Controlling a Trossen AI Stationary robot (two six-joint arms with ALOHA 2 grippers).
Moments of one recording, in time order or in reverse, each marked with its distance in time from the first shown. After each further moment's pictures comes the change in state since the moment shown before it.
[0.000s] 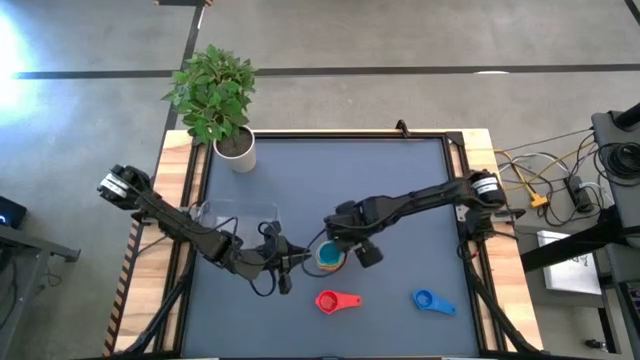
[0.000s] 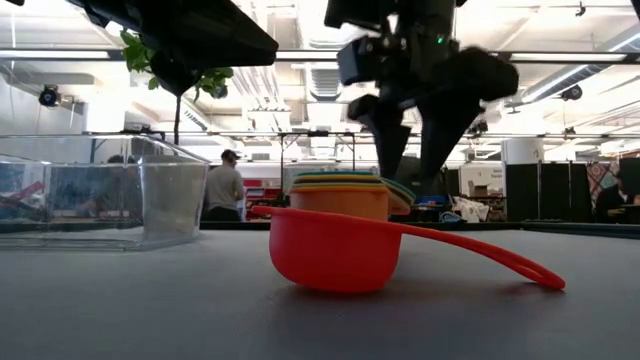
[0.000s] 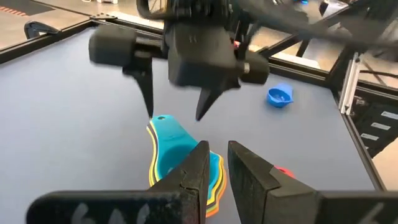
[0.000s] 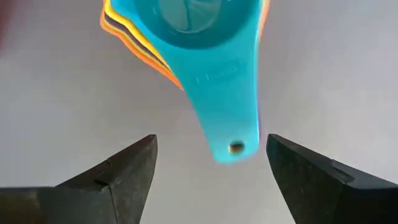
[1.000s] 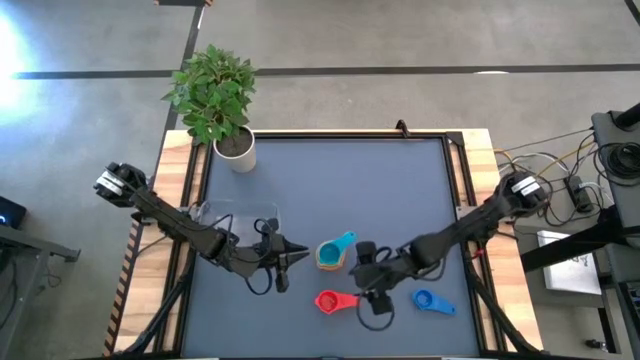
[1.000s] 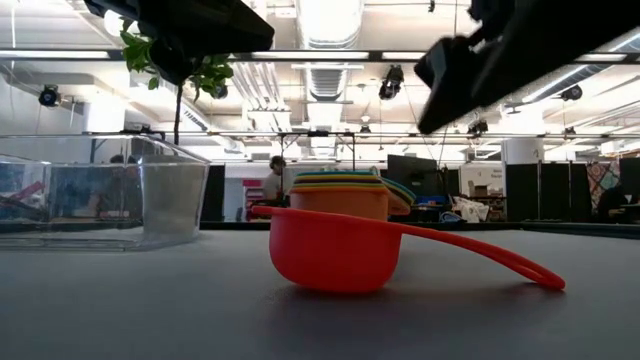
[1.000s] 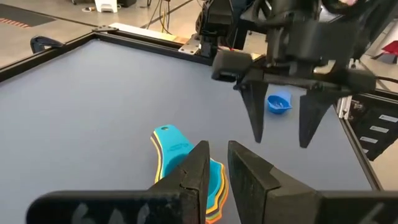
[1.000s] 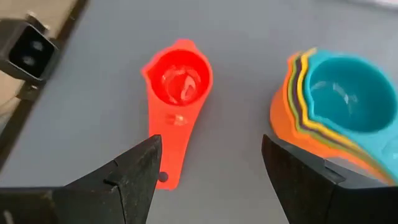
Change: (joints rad) left arm 0.003 -0.047 -0.004 -0.012 -0.009 0.040; right arm 0.360 -0.263 -0.477 0.775 0.122 0.522
